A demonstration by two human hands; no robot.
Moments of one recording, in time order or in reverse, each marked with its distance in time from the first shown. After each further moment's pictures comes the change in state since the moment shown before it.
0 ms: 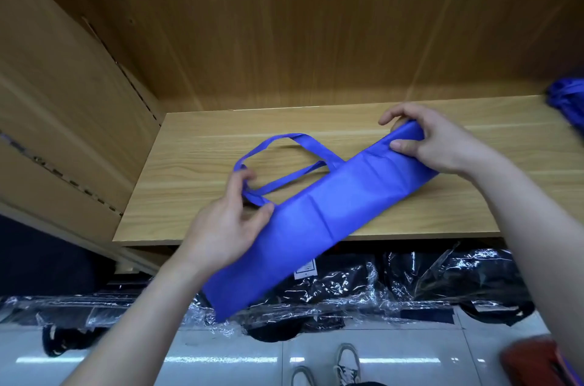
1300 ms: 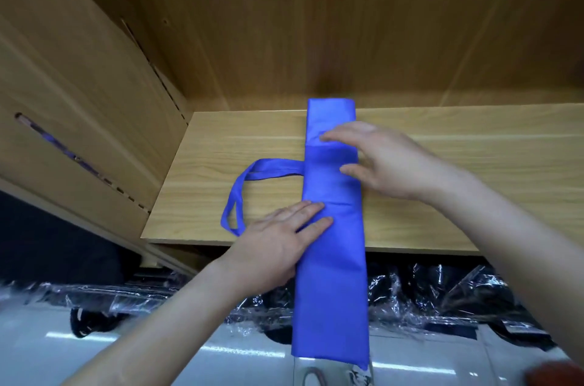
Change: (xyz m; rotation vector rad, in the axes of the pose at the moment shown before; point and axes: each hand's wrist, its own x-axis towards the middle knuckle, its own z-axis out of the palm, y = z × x) left_hand 0.006 -0.015 0.026 0.657 -0.192 0.630; right_hand 0.021 -0.067 0.070 -0.391 -0.117 -0.438
